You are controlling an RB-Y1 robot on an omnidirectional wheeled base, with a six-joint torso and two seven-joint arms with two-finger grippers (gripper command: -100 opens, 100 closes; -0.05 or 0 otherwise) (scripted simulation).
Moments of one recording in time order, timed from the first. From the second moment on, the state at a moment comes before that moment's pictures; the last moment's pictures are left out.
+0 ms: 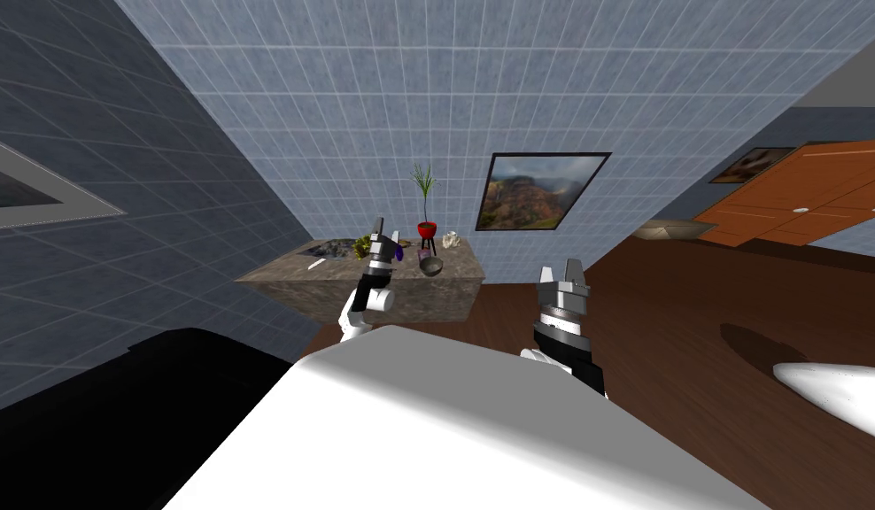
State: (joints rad) left arm 0.22 0.15 0.07 -2.19 0.10 -0.31 0.10; right arm 0.55 -0.01 0.05 -2.29 -0.09 -0.43 0.15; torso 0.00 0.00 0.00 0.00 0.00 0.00
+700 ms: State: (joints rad) left arm 0.06 0.17 0.13 -2.11 0.10 -0.11 0.11; right arm 0.55 -0.01 0.05 -2.29 -0.09 -0.43 0.15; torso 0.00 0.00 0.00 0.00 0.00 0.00
